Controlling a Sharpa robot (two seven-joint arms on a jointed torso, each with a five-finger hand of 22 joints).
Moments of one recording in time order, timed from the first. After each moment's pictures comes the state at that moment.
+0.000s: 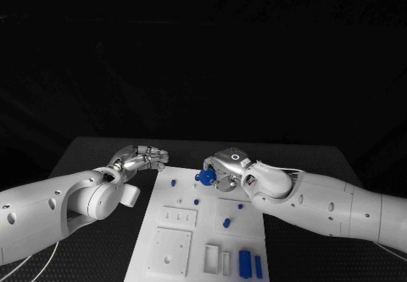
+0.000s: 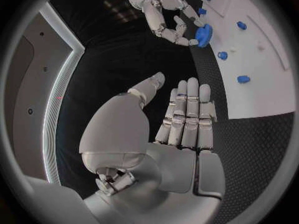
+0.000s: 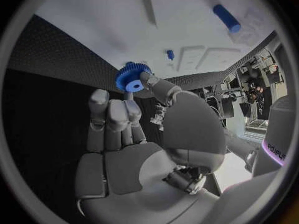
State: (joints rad) left arm 1.32 -0.84 -0.17 1.45 -0.11 -0.31 0.26; left_hand 1.19 -0.15 0.49 -0.15 0.11 0.87 0.16 0.32 0.46 1.23 0.11 0.08 0.14 1.02 0.07 0.48 0.62 0.04 0.82 -0.03 0.43 1.31; right arm 1.20 -0.61 -0.06 1.37 -1.92 -0.43 -0.18; right_hand 1.11 -0.26 0.79 -0.14 0.05 0.91 0.09 0.40 0.43 1.13 -0.03 1.30 1.12 1.30 -0.13 1.31 1.00 0.22 1.17 -0.06 1.05 1.31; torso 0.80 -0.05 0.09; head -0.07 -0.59
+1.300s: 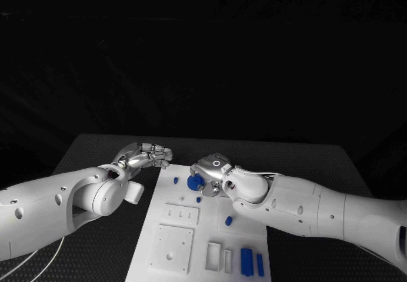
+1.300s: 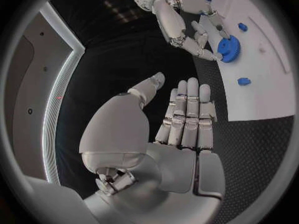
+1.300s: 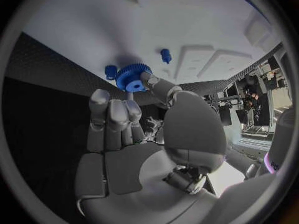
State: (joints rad) left arm 1.32 -0.83 -0.17 1.44 -0.11 -0.31 0.26; left_hand 1.19 -0.15 0.50 -0.16 0.11 0.87 0.16 0.32 0.46 1.23 0.11 0.08 0.14 1.02 0.07 0.48 0.62 0.04 0.82 -0.03 0.43 1.31; right arm 1.18 -0.45 -0.11 1.22 -1.96 -0.40 -0.20; right_hand 1.12 -0.26 0.79 -0.13 0.05 0.91 0.09 0.39 0.44 1.13 -0.03 1.29 1.11 1.30 -0.13 1.30 1.00 0.22 1.17 -0.06 1.05 1.31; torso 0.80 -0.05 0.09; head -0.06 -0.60
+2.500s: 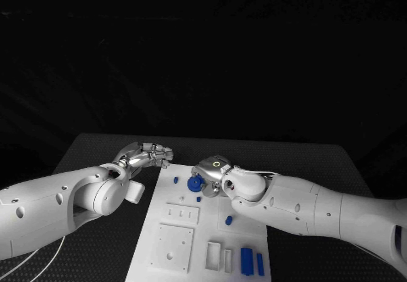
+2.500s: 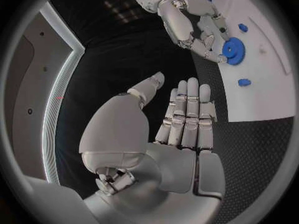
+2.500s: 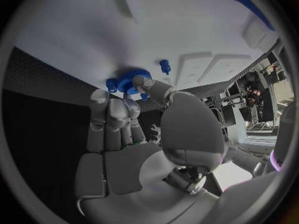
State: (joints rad) left arm 1.32 -0.83 -0.17 1.44 -0.11 -0.31 0.26; left_hand 1.19 -0.15 0.50 -0.16 0.11 0.87 0.16 0.32 0.46 1.23 0.11 0.08 0.14 1.02 0.07 0.48 0.62 0.04 0.82 -0.03 0.43 1.31; right arm 1.18 -0.43 -0.12 1.19 -1.91 -0.34 -0.21; right_hand 1.15 -0.27 0.83 -0.22 0.29 0.86 0.11 0.28 0.41 1.08 -0.01 1.25 1.08 1.30 -0.10 1.28 1.02 0.22 1.16 -0.06 1.04 1.31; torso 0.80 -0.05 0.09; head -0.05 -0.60
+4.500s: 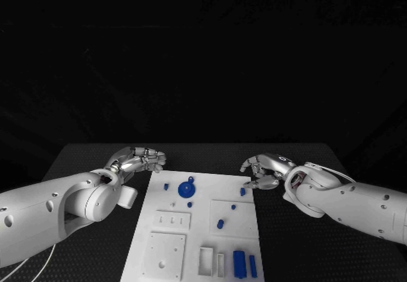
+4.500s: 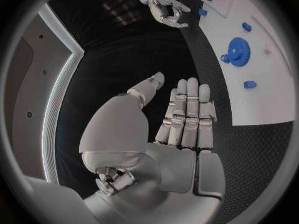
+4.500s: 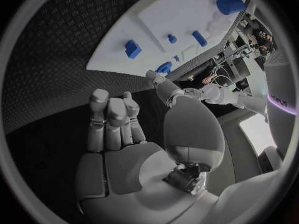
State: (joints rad) left arm 1.32 -0.83 -0.17 1.43 -0.11 -0.31 0.26; left_hand 1.18 -0.15 0.51 -0.18 0.11 0.87 0.16 0.32 0.47 1.26 0.10 0.08 0.15 1.02 0.07 0.48 0.63 0.05 0.82 -0.03 0.44 1.31; right arm 1.17 -0.88 -0.06 1.35 -1.39 -0.41 0.06; right_hand 1.02 -0.25 0.54 -0.24 0.24 0.86 0.10 0.31 0.41 1.07 0.01 1.25 1.08 1.30 -0.08 1.25 1.05 0.22 1.14 -0.05 1.04 1.30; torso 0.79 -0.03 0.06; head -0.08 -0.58
